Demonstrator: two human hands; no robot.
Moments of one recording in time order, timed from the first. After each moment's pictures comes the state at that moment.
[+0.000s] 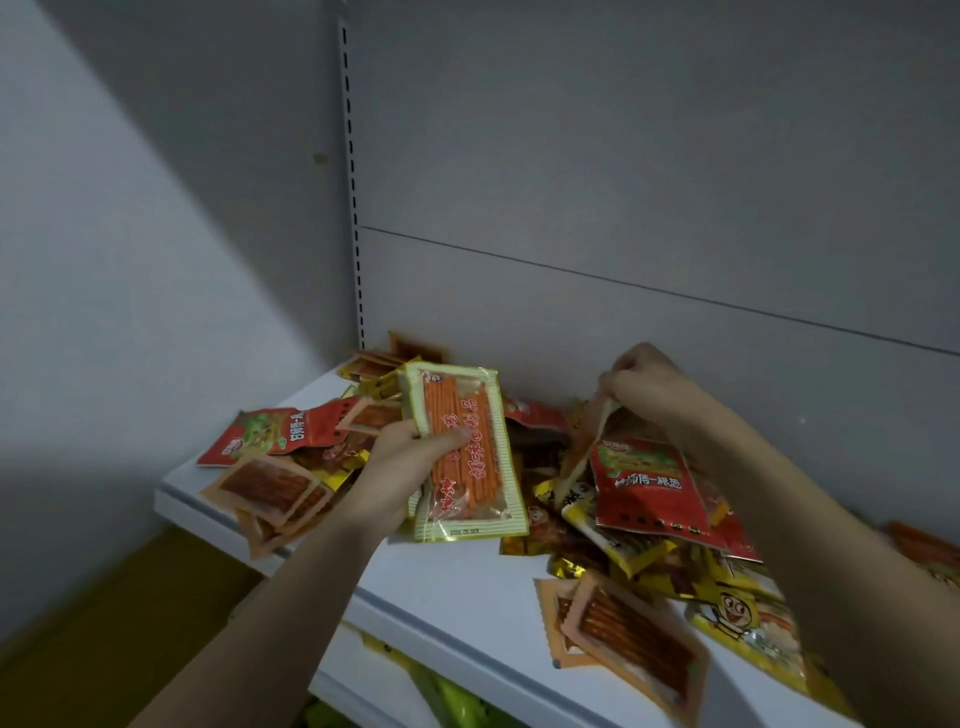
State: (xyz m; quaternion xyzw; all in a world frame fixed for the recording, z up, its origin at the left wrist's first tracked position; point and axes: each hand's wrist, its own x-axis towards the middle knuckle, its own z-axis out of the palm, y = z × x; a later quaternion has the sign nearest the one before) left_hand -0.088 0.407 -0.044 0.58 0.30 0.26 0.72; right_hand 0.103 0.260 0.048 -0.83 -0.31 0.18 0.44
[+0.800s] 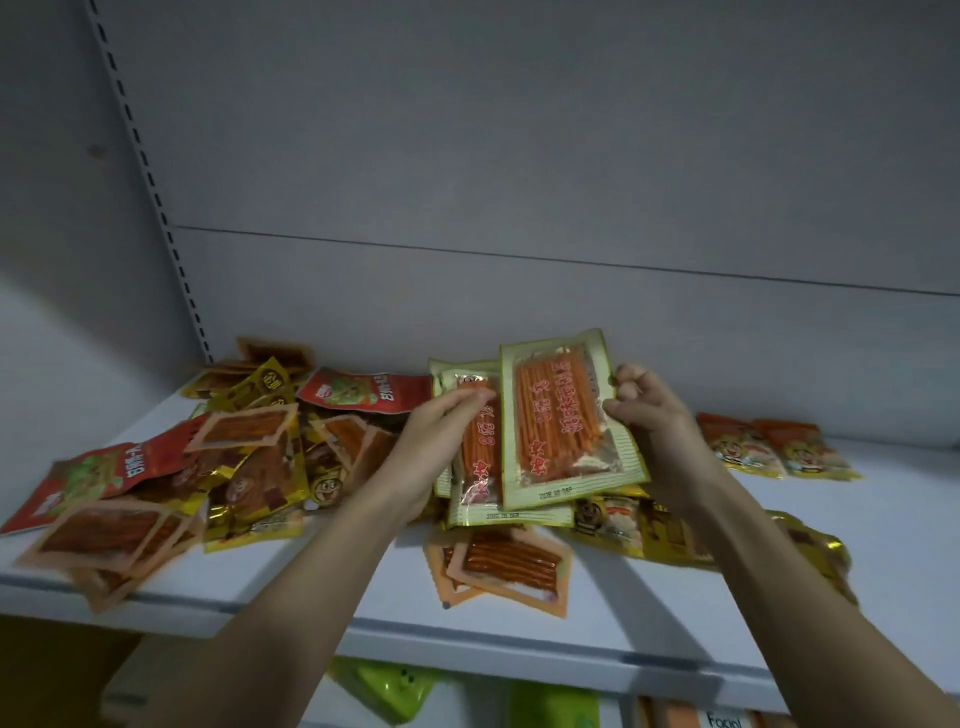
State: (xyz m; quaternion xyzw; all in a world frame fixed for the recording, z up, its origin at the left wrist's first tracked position) left_hand -0.016 0.304 -0.027 0.71 0.14 0.15 0.67; right_hand 0.087 0.104 -0.005 -0.56 -0.20 0.20 0.78
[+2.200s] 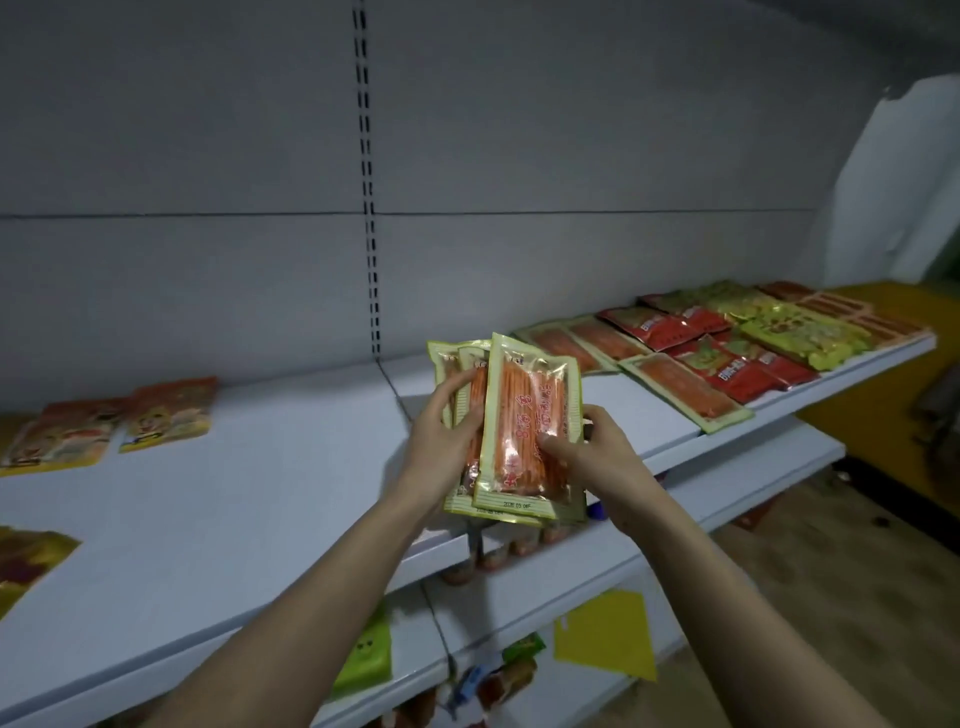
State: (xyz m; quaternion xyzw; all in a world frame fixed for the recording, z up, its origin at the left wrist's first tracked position) left_hand 0.222 -0.388 -0.063 0.66 -0.04 0.03 0.75; right_hand 0.191 -0.560 -0.036 -0.79 0.07 0.00 0.61
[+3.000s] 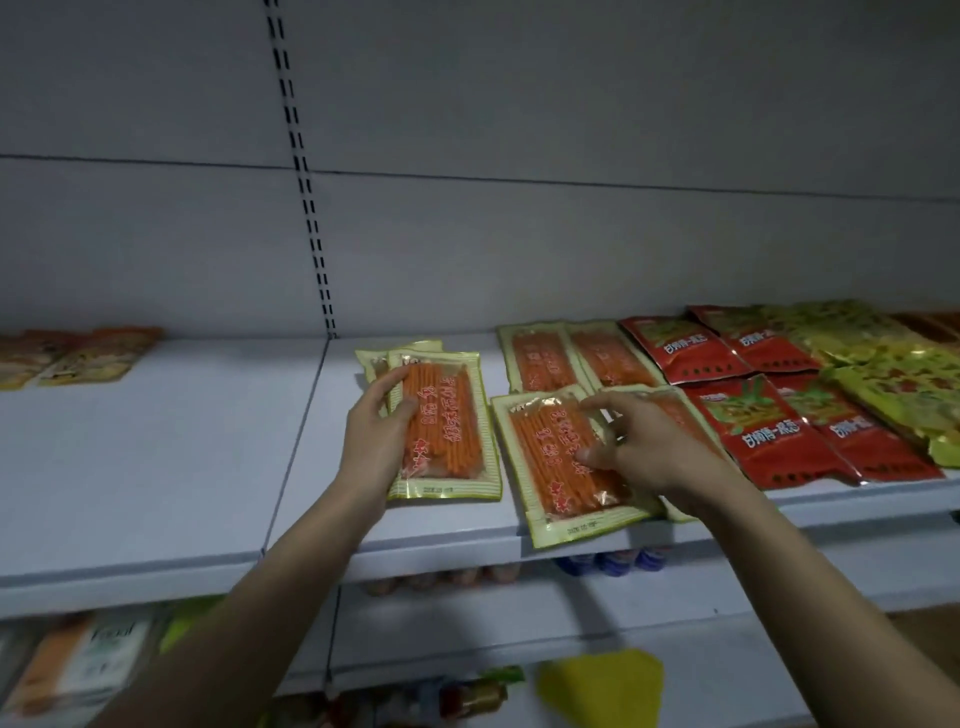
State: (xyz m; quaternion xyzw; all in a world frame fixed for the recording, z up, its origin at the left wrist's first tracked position) left_hand 0.305 -0.510 -0.094 0.61 0.19 0.16 0.76; right_hand 0.344 -0.758 -0.030 -0.87 -0.06 0.19 0.45
